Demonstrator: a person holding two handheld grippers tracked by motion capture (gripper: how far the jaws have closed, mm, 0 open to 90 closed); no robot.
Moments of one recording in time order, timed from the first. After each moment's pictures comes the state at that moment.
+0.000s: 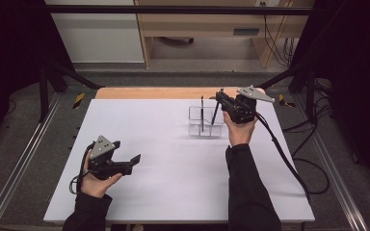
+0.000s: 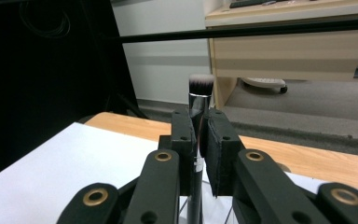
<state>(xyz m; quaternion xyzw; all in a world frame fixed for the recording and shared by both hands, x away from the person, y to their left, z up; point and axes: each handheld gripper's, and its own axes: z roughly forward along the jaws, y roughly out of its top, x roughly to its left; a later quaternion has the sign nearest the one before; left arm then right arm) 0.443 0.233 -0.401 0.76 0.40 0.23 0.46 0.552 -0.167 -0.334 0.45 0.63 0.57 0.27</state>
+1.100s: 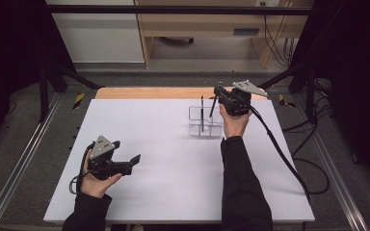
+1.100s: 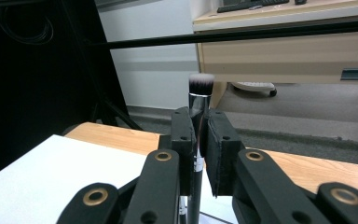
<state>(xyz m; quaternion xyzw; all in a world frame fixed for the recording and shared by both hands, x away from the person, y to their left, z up) 0.442 0.234 -0.400 0.76 0.39 0.23 0.46 0.585 -0.160 -0.344 0.46 0.62 0.57 0.29</state>
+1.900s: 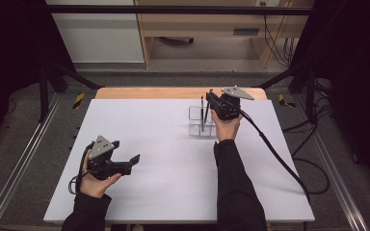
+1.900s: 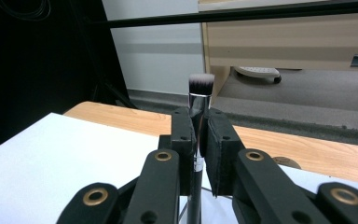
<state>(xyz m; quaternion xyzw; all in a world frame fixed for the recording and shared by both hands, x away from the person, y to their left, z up) 0.442 0.235 -0.399 0.76 0.39 0.23 0.46 0.592 -0.139 -0.370 0.46 0.64 0.55 0.28</state>
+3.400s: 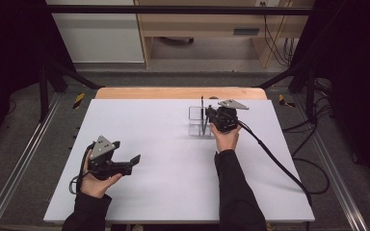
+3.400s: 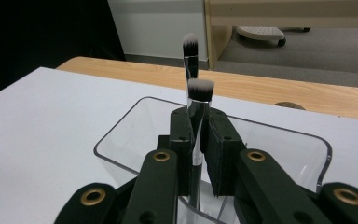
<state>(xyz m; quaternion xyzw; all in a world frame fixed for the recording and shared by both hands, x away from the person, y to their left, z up) 0.442 0.234 -0.401 0.76 0.40 0.23 0.46 0.585 -0.141 -0.412 0.48 0.68 0.50 0.25</state>
